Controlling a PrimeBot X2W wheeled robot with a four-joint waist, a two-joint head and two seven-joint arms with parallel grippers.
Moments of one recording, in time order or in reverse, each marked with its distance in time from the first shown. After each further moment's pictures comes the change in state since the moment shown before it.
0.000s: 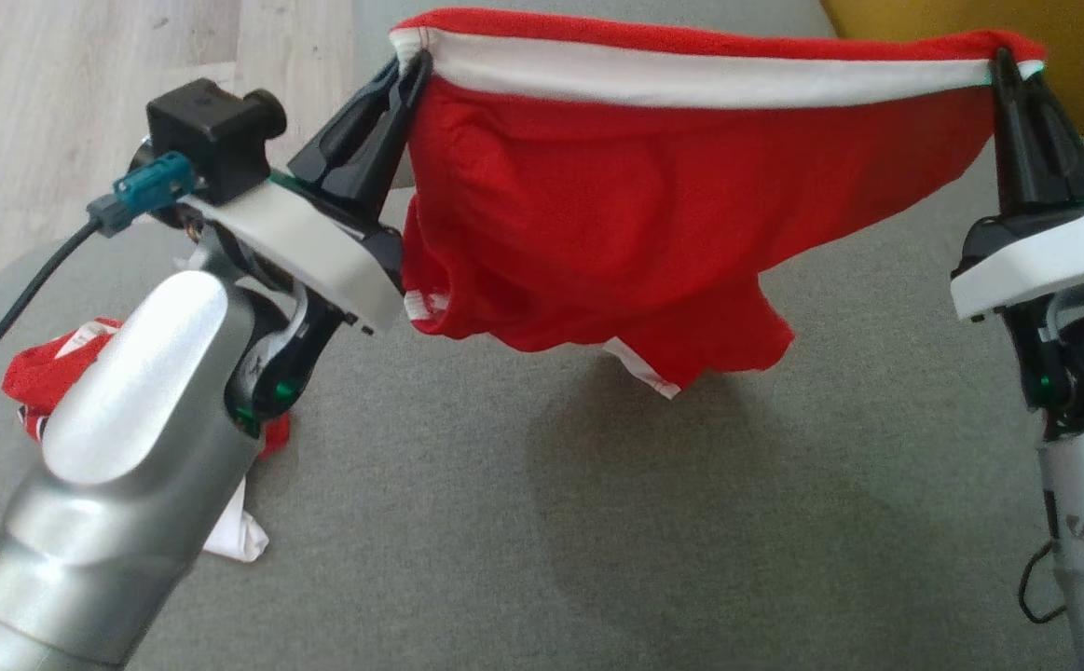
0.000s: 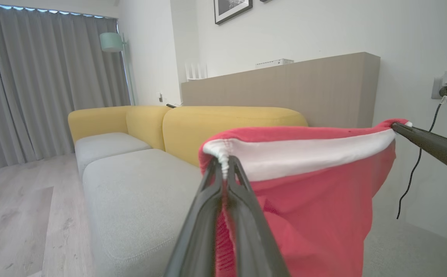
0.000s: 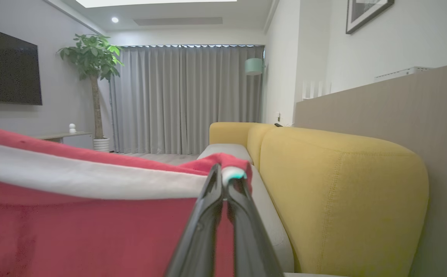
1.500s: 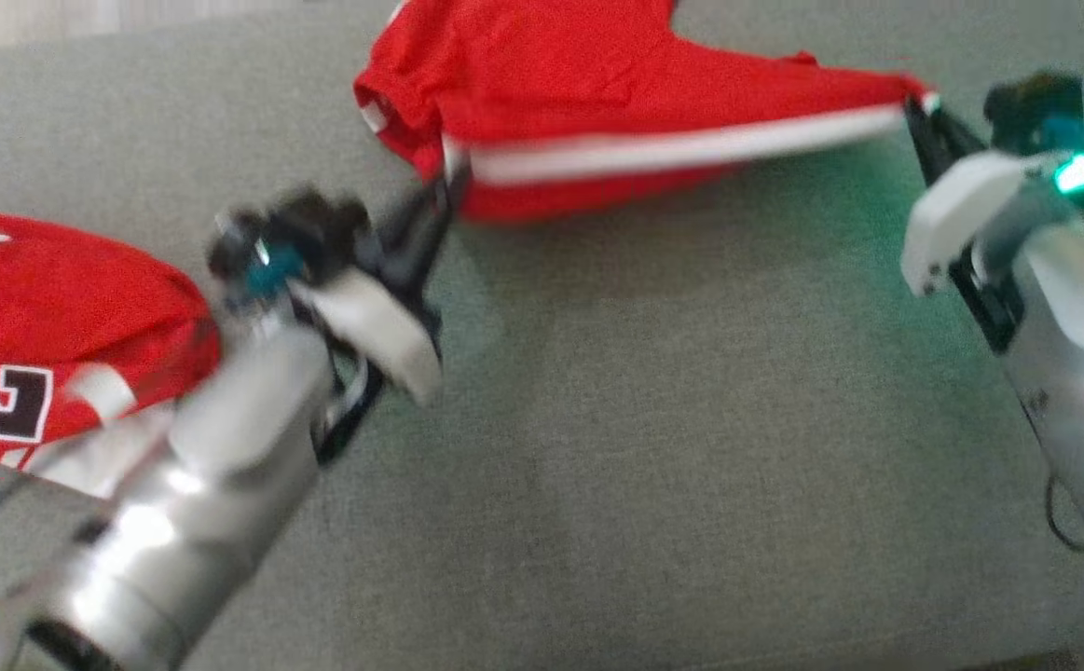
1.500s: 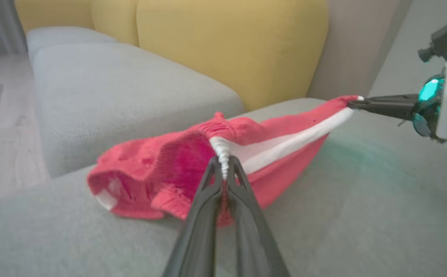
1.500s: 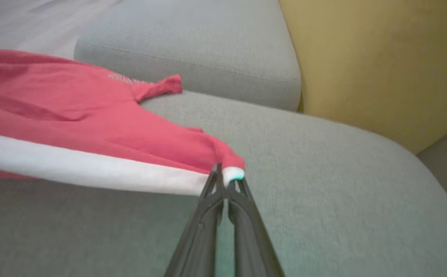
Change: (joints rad) left arm -0.126 -0.109 -0.306 0.510 -0.024 -0.063 -0.355; right arm -0.493 -0.048 0.448 0.977 0.056 0.000 -0.194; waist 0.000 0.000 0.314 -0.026
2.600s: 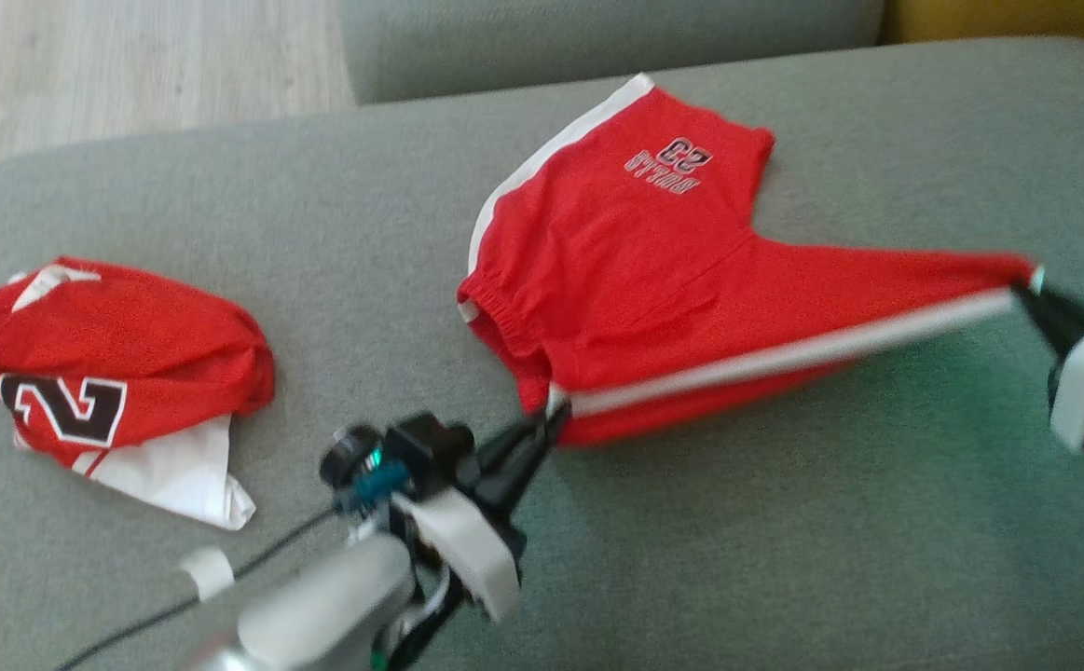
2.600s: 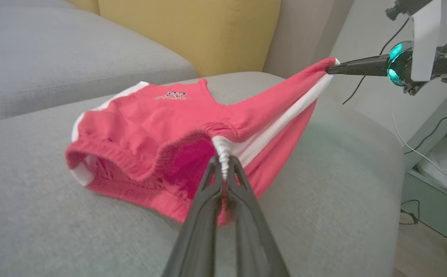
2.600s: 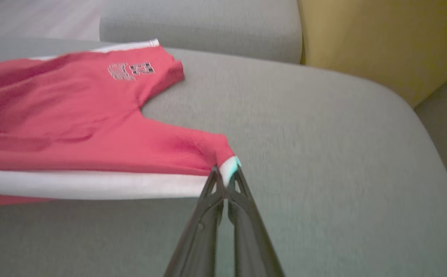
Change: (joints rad) left arm 0.339 0.053 -0.182 -0.336 -0.054 0.139 0.082; right arm 0.476 -0.458 0.107 -0.639 0.469 0.000 0.349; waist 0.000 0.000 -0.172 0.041
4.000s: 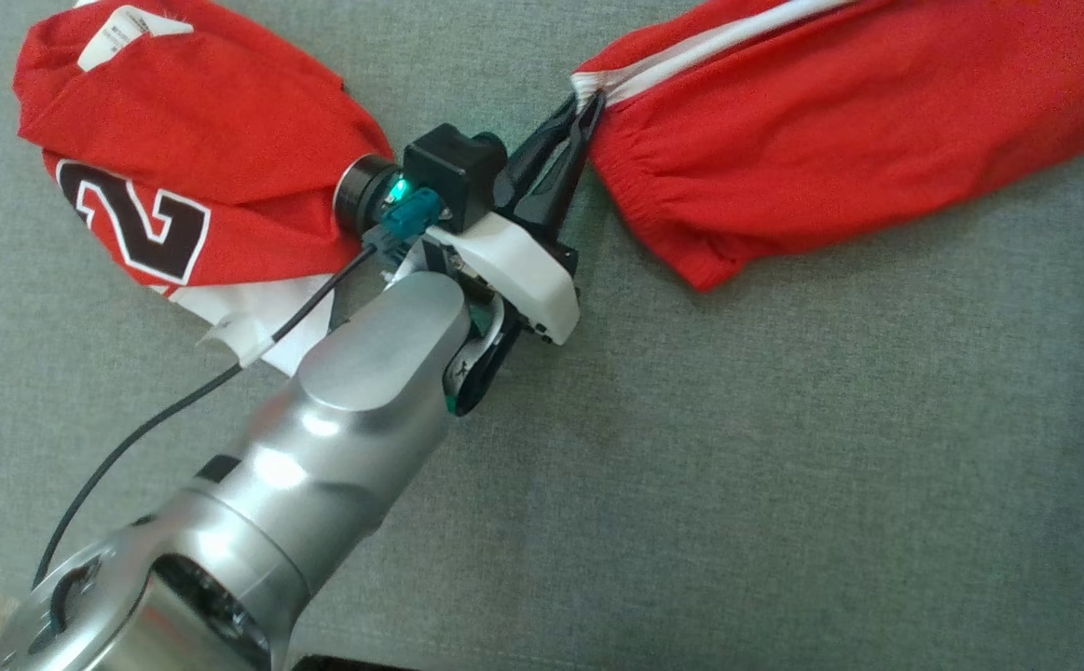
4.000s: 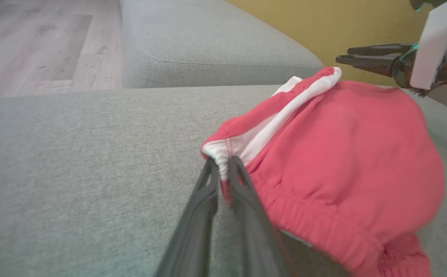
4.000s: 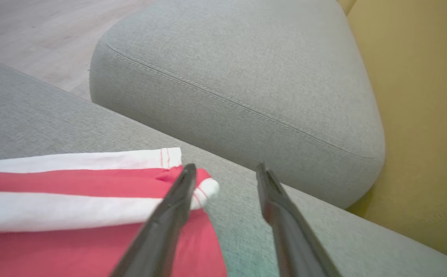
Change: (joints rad) left arm -0.437 -0.265 0.135 0.394 -0.007 -0.030 -0.082; right arm -0.794 0.263 -0.002 0.669 -0.457 0.000 -0.256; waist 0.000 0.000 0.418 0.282
